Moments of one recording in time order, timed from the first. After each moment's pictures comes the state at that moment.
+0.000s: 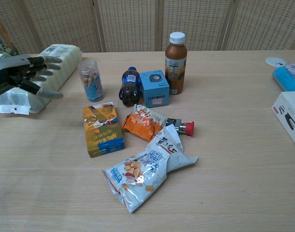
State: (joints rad) left arm -0.56 -1.48 -0.28 -1.46 1.01 0.82 -0.27; right arm 0.17 -1.20 0.14 -1.79 -1.17 1.42 -0.24
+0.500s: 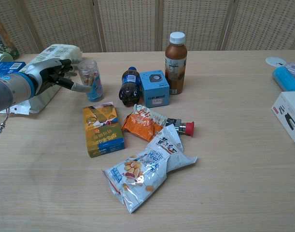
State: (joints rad) left arm -0.71 -1.74 -0.37 -1.06 0.98 0.69 -0.42; right arm 0.14 -1.16 0.15 -1.83 -1.14 1.43 -0.23
